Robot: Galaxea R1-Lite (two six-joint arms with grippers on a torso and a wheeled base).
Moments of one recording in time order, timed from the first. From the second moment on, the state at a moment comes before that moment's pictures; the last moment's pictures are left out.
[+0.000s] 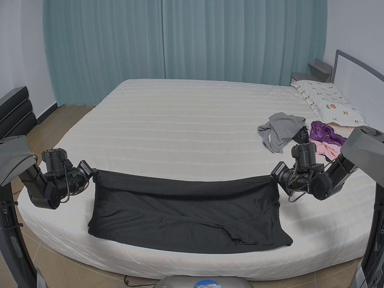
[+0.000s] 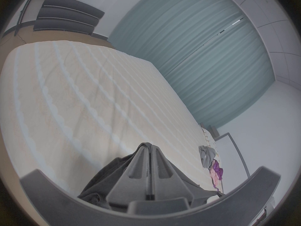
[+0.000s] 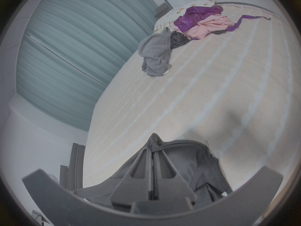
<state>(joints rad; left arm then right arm) 0.15 2.21 -0.76 -0.99 -0.33 -0.76 0.22 2.23 -0.93 -0.66 0.00 0.94</state>
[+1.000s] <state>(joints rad) 0.14 2.23 -0.83 -0.69 -0.31 -0.80 0.22 2.28 -0.93 -0.67 -0.01 0.93</state>
